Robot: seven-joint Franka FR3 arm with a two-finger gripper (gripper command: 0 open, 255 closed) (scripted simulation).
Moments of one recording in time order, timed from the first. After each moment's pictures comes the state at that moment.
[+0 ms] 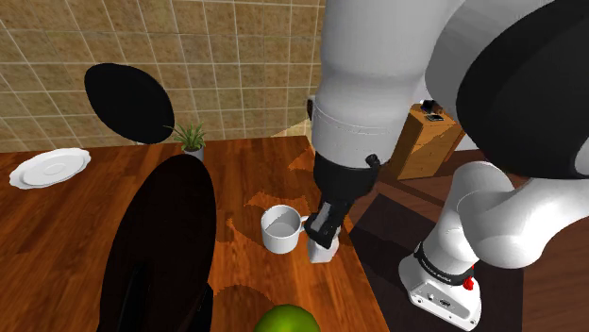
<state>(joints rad) 0.36 -0.64 0.47 -2.30 0.27 1.68 0.61</state>
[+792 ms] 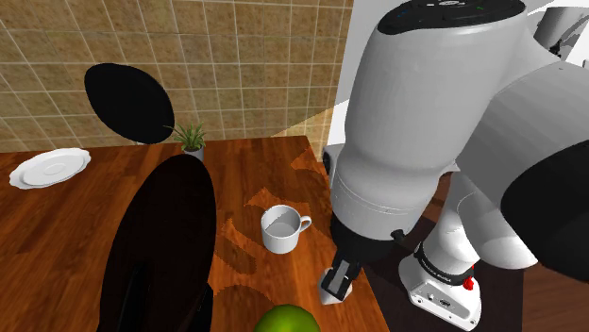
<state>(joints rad) 0.41 -0.68 0.56 -2.41 0.35 1.76 0.70</state>
